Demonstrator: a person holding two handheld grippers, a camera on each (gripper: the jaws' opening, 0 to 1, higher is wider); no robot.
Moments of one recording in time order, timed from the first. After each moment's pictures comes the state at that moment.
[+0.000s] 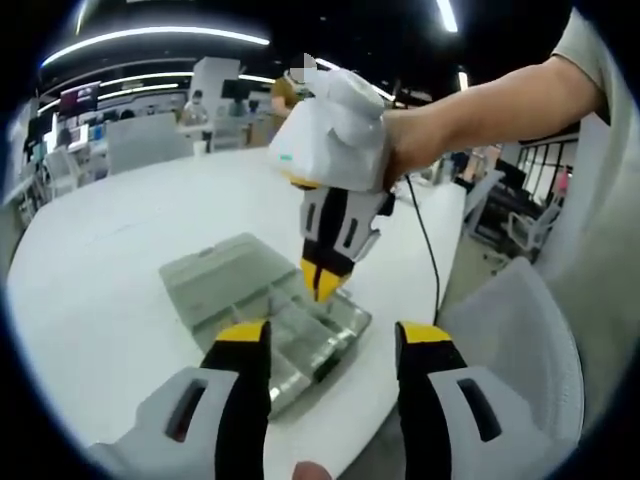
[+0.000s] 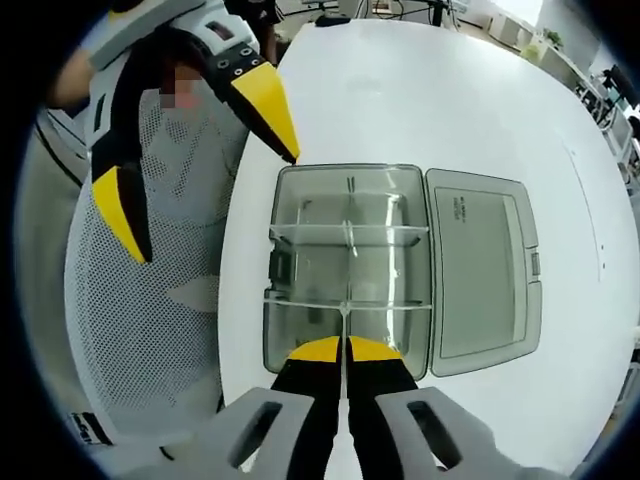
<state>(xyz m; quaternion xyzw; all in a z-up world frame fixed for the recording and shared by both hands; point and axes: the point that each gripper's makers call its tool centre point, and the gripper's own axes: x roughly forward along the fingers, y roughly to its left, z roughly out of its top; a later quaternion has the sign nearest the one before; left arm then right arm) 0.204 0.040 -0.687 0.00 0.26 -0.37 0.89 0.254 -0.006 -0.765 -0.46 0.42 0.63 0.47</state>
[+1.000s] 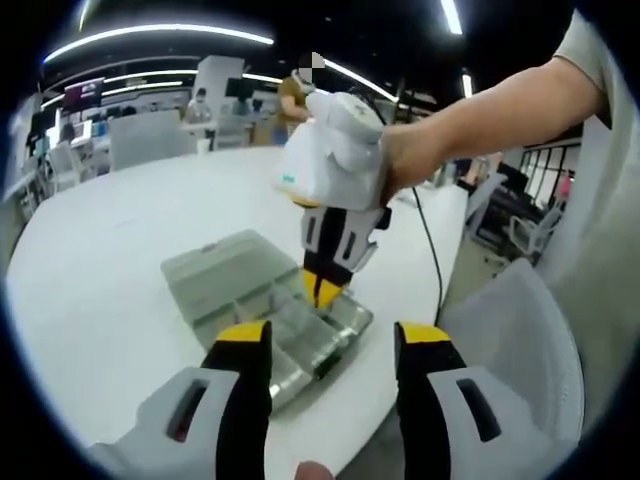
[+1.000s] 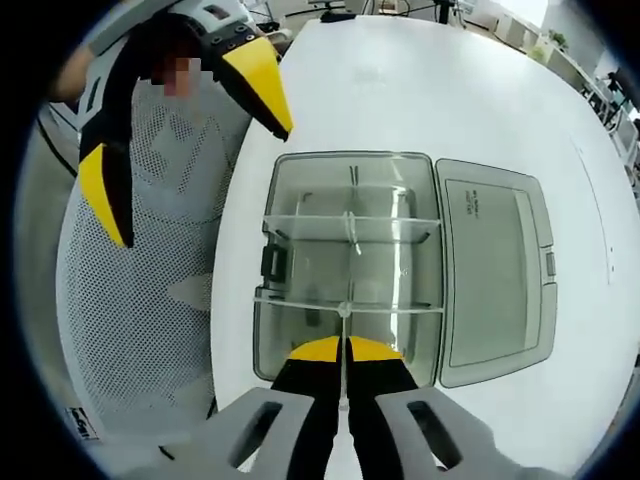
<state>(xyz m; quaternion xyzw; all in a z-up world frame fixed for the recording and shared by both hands) 0.202 0.042 -0.688 -0.01 0.26 -0.36 0.90 0.251 -0.006 -0.781 -0.46 0.42 0.64 0.46</state>
